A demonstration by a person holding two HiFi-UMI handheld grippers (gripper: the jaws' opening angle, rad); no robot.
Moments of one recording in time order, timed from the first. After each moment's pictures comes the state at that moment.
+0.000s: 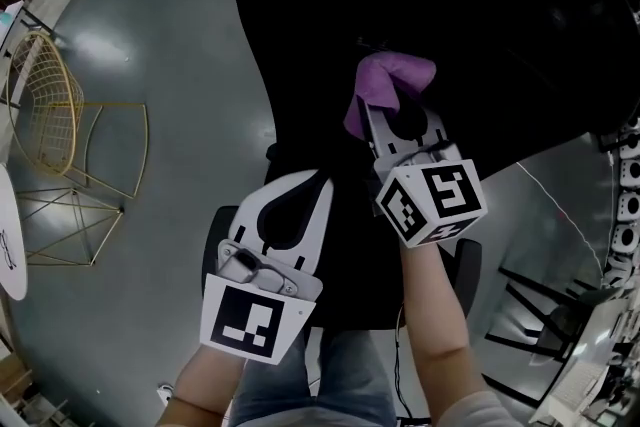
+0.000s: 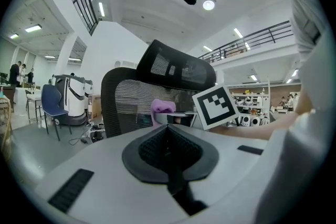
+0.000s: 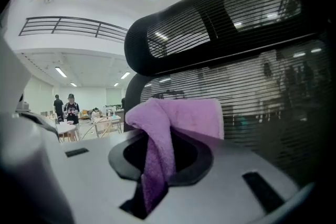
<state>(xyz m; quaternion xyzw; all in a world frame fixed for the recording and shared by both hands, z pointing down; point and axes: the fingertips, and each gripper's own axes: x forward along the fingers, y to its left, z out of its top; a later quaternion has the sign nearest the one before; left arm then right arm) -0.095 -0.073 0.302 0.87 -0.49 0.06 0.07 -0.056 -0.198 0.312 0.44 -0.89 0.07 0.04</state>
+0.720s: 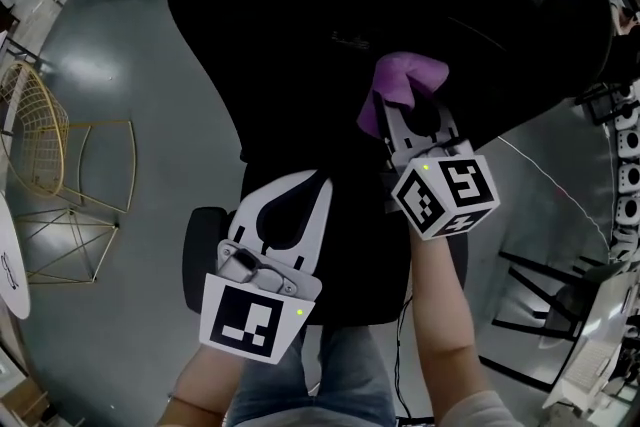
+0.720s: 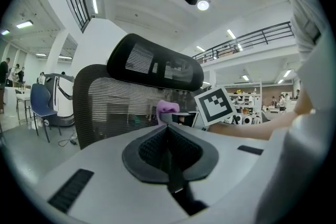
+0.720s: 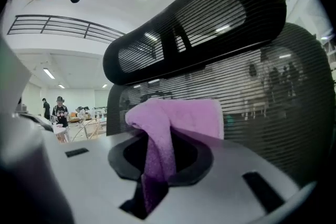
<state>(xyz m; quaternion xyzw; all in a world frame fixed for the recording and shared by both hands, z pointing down) -0.033 -0.070 0.299 0.89 -0.45 0.06 0.07 0.042 -0.199 0.313 0.49 -0.86 0.09 0.03</state>
